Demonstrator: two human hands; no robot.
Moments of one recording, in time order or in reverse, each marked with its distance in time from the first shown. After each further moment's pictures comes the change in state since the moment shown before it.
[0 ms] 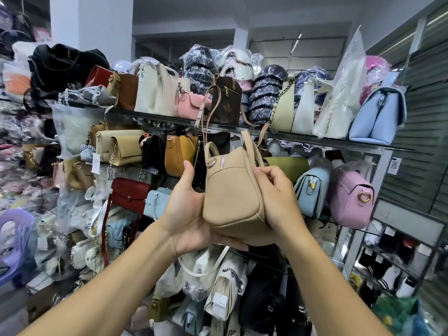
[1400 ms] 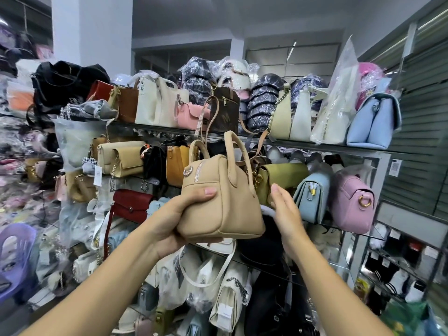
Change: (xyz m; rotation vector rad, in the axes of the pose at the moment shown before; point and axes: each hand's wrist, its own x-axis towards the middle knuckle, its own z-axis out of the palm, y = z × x) left_hand -0.024 0.013 -0.004 0.201 0.410 0.247; right_hand 0.045 0.083 -0.014 0.299 -0.034 0.134
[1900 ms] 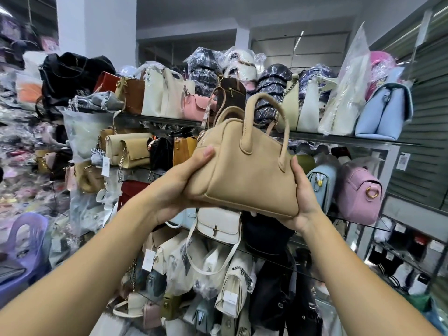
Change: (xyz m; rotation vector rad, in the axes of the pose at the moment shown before) left_hand 0.001 0.032 -0.004 0.219 -0.014 0.138; right_hand 0.009 -0.029 -0.006 0.579 -0.282 0.341
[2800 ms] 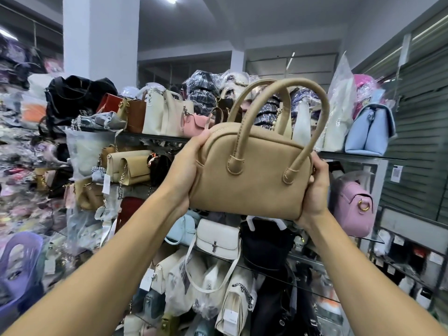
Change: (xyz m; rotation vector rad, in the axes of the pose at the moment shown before) left_hand 0.013 0.039 0.027 -0.022 0.176 0.256; right_hand -0.033 -0.035 0.039 -0.052 -0.080 -0.418
